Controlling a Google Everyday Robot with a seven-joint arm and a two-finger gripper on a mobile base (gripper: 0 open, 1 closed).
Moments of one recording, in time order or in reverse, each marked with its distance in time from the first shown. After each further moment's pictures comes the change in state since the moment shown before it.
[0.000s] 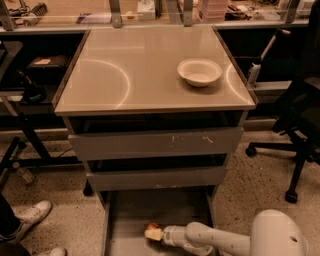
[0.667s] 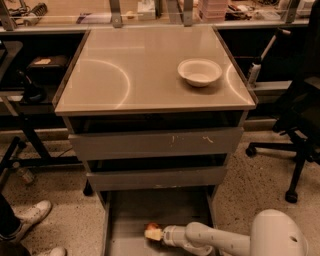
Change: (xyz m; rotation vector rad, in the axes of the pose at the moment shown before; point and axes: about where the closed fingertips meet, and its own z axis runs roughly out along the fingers) arm 0.000 0.000 0.000 0.000 0.000 0.000
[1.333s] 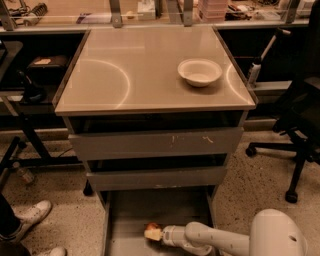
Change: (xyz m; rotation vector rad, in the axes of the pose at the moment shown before) arm 0.000 0.000 0.000 0.000 0.000 0.000
